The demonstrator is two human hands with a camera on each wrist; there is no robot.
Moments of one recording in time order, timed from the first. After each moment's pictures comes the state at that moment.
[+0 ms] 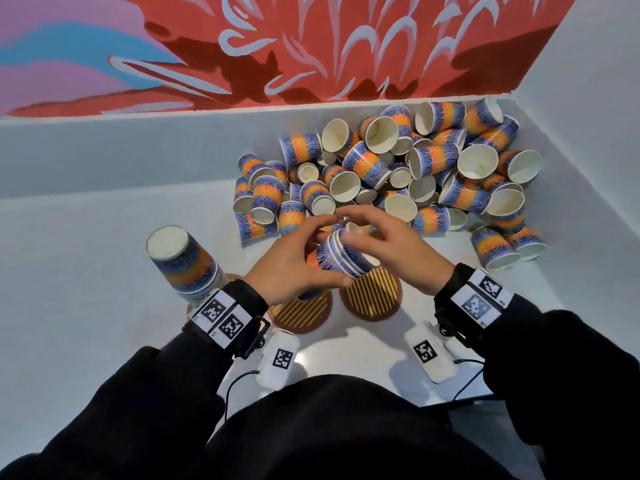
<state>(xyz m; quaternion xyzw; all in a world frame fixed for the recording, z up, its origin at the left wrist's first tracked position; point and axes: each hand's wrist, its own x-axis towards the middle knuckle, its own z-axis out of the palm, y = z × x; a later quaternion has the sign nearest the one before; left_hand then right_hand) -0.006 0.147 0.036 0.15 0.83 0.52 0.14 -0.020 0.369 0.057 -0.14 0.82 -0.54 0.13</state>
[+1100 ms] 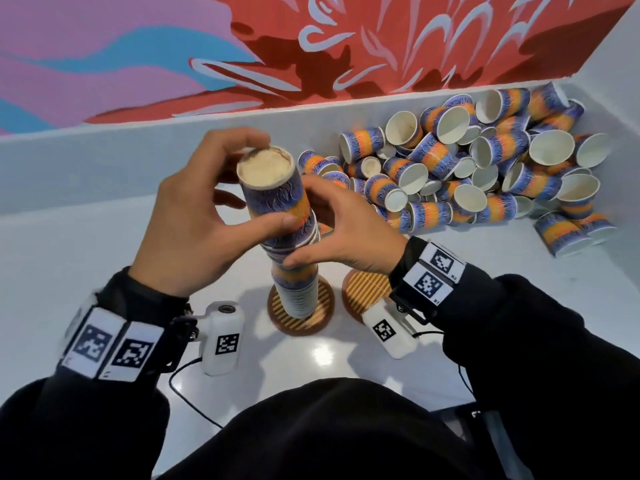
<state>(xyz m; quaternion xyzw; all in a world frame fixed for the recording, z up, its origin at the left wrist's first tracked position) 0.026 -0.064 0.144 0.18 0.86 0.45 -0.13 -0.025 0.150 0.079 -0.24 0.75 -0.61 0.13</state>
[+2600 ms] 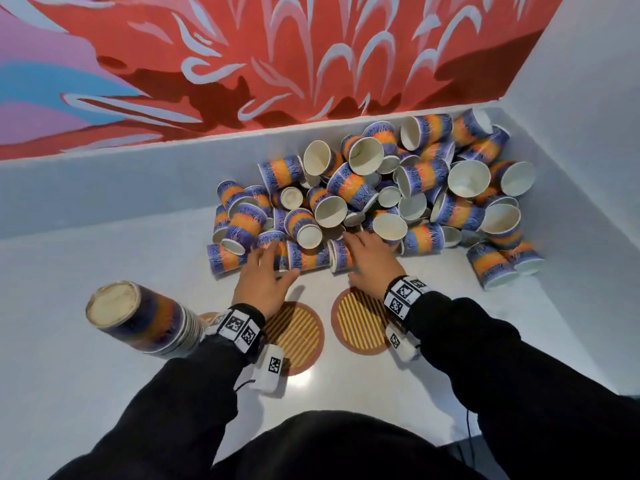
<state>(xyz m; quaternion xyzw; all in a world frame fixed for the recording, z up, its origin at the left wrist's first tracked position) -0.093 0.135 -0.082 -0.05 0.95 0.31 0.09 -0.127 0.387 -0.072 -0.13 0.98 -0.12 0.10</state>
